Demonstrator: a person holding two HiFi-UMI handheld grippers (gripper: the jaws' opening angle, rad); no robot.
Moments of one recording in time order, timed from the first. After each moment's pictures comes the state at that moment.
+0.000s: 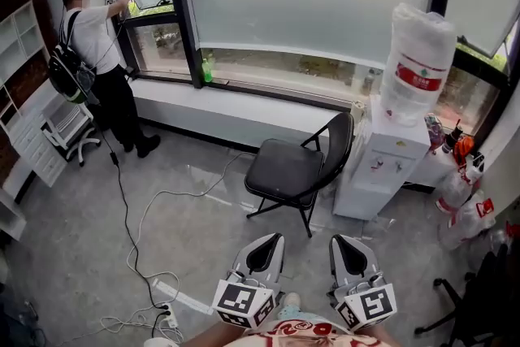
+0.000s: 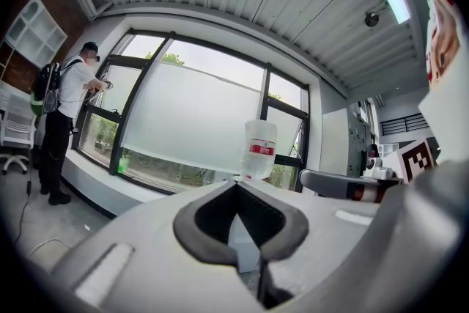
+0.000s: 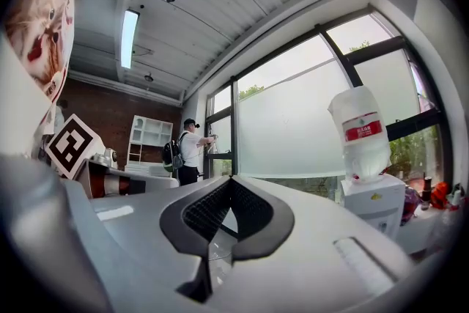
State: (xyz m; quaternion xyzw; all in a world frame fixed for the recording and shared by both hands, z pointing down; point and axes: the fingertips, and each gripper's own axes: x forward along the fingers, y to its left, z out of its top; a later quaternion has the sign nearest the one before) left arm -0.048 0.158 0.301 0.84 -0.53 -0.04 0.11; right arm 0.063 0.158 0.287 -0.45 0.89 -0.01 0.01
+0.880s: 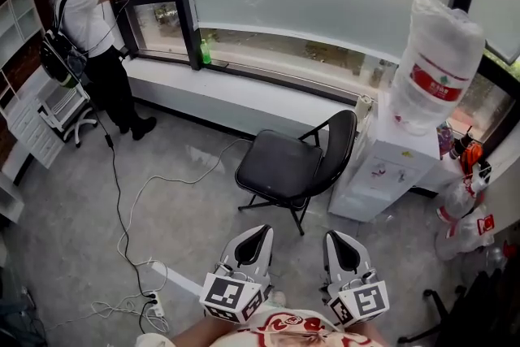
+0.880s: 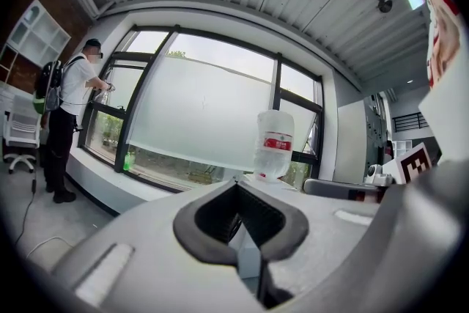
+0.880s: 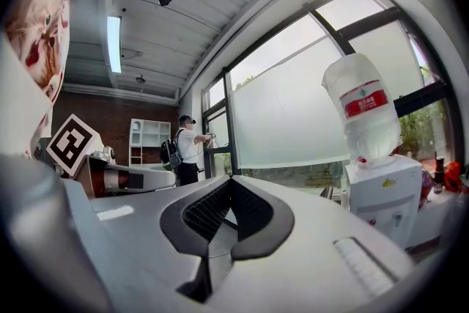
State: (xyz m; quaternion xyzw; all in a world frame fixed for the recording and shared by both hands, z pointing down) left arm -0.031 0.059 0.316 0.81 -0.57 -0.03 0.12; right arm 0.093 0.051 0.317 -0.43 0.90 -0.06 0.01
